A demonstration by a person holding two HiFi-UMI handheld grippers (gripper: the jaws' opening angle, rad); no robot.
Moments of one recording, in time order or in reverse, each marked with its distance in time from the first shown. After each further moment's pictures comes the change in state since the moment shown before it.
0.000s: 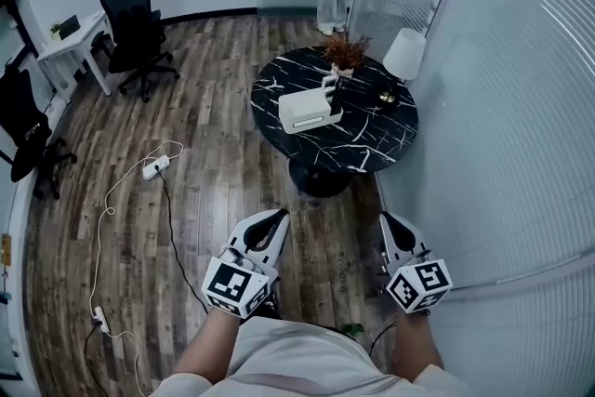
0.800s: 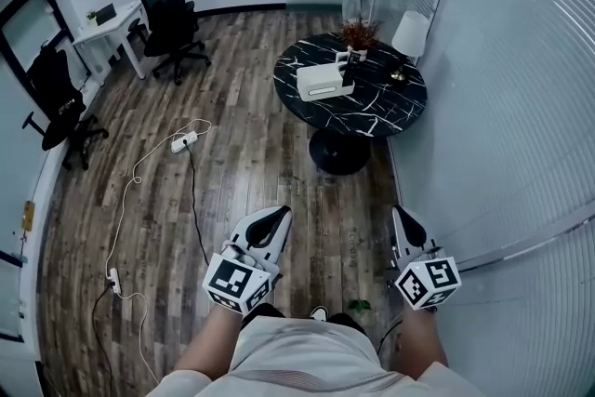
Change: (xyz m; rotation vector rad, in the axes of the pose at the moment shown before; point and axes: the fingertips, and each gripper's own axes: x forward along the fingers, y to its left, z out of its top) left arm -0.113 -0.132 0.000 0.028 0.026 0.090; right arm -0.153 0.028 -0.016 0.035 -0.059 0.053
